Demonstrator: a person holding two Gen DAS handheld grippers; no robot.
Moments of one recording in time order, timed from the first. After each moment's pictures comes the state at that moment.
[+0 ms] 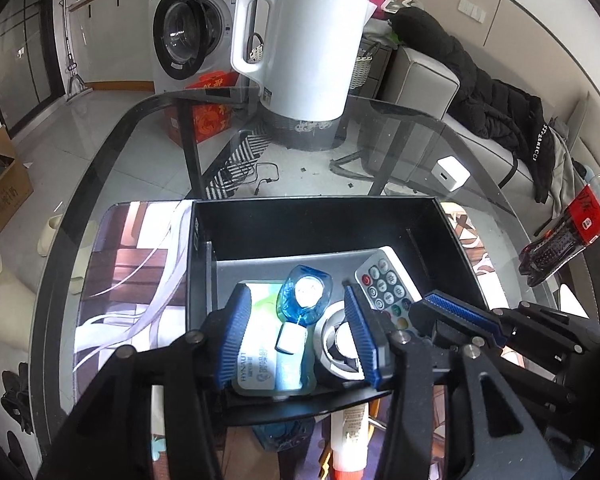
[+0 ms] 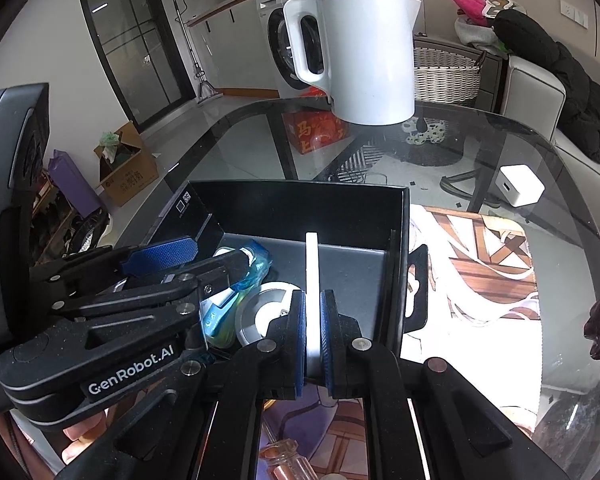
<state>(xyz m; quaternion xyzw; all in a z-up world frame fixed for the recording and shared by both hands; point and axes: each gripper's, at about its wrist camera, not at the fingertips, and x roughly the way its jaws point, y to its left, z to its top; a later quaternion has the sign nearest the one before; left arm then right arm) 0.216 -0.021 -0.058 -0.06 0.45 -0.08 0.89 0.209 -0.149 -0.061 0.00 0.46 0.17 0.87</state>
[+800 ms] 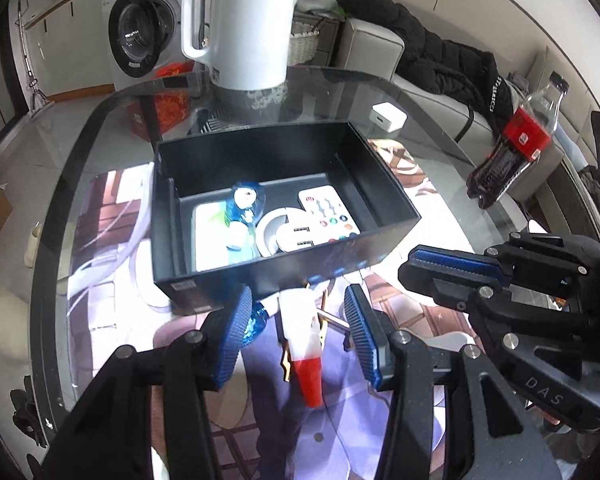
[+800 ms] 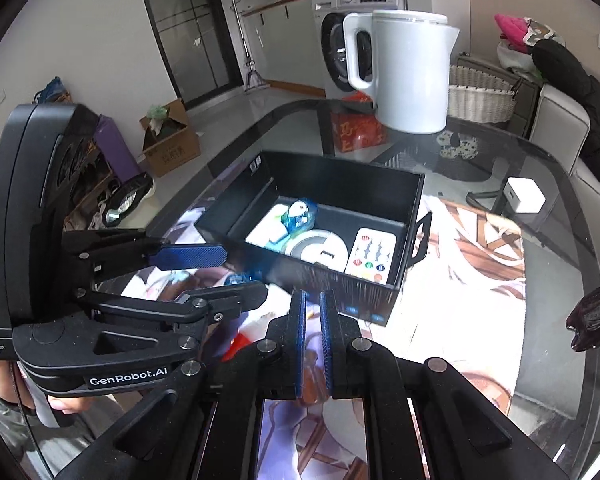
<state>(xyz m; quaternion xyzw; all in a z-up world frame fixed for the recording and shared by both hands) 0.149 -0.041 -0.050 -0.01 0.49 -0.16 0.86 0.140 -0.166 -0.034 -0.05 0.45 0.25 0.85</state>
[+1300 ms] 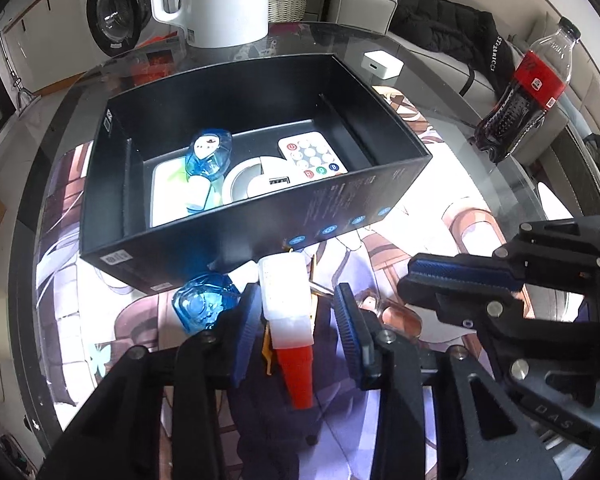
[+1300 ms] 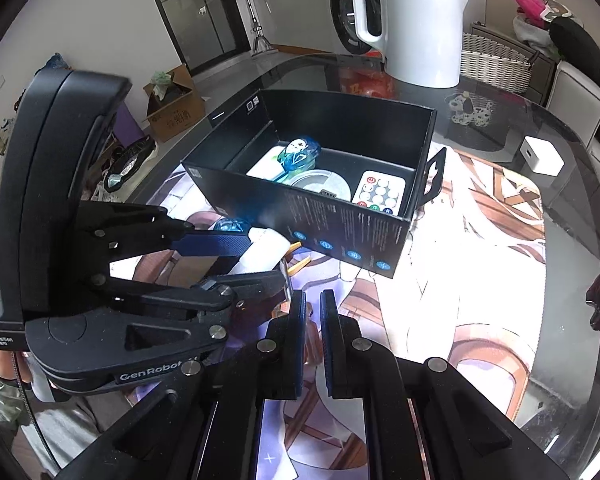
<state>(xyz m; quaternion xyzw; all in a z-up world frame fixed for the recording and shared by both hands) 0.152 -0.063 -0.086 0.02 0.53 -0.17 0.83 0.135 -0.172 -0.066 -0.07 0.50 0.27 0.82</state>
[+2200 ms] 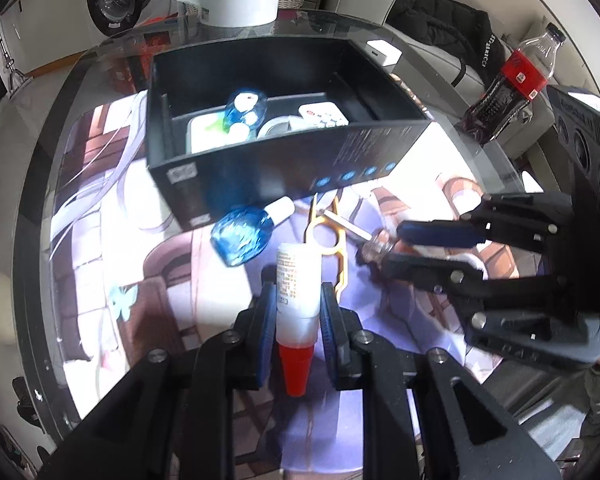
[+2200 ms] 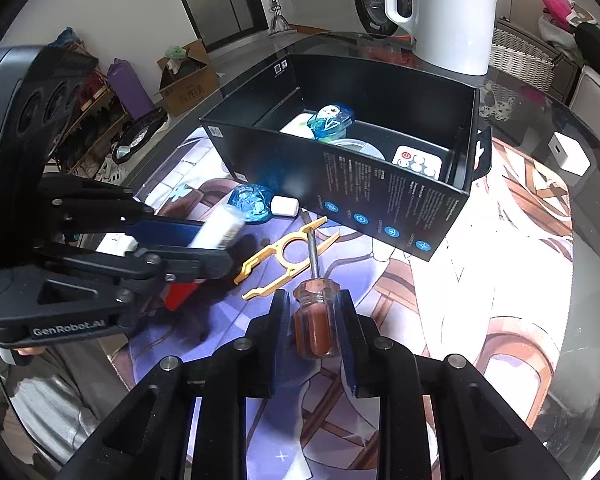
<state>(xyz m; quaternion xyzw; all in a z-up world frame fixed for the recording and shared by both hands) 0.126 -0.020 -0.082 0.00 0.56 -0.19 0.81 0.125 -0.150 -0.088 -0.09 0.52 0.29 0.80</state>
